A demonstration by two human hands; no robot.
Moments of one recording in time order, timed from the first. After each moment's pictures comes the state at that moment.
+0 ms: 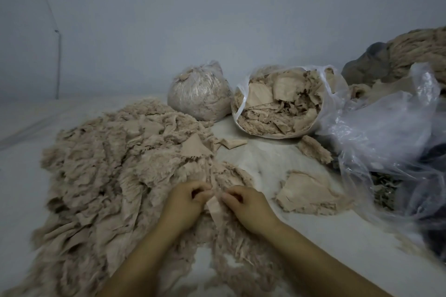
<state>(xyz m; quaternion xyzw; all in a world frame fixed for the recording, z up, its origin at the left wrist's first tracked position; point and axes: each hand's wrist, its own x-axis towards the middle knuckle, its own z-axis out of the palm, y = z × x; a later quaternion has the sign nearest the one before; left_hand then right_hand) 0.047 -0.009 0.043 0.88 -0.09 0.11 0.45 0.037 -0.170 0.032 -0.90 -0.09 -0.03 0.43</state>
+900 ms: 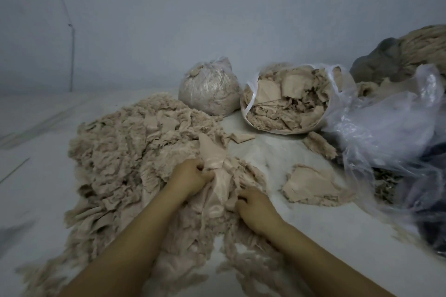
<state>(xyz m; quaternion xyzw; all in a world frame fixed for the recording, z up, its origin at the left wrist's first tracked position) 0.060 0.006 0.086 0.93 0.00 0.00 0.37 0.010 -0.158 0.038 -0.92 -0.08 -0.01 0.38</state>
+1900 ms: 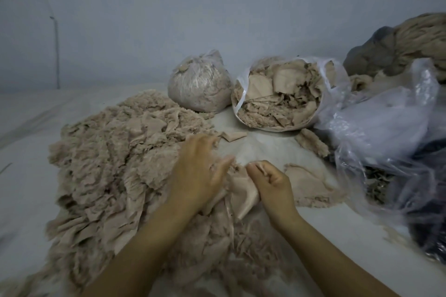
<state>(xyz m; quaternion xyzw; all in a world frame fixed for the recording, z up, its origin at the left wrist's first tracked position) 0.043 -0.031 0.096 0.89 -0.20 0.29 0.29 0.020 -0.193 0.055 -0.68 -0.06 -0.18 0.71</state>
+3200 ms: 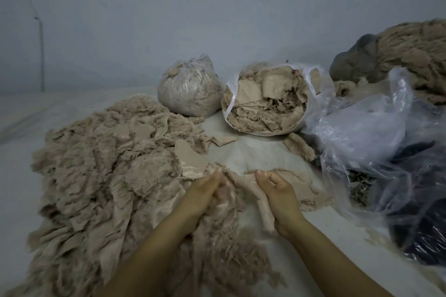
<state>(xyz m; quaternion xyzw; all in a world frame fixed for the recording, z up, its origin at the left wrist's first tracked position) 0.037 -0.057 0.074 0.75 -0.03 -0.11 0.65 0.015 -0.225 0.054 -0.64 0.07 -0.10 0.76</state>
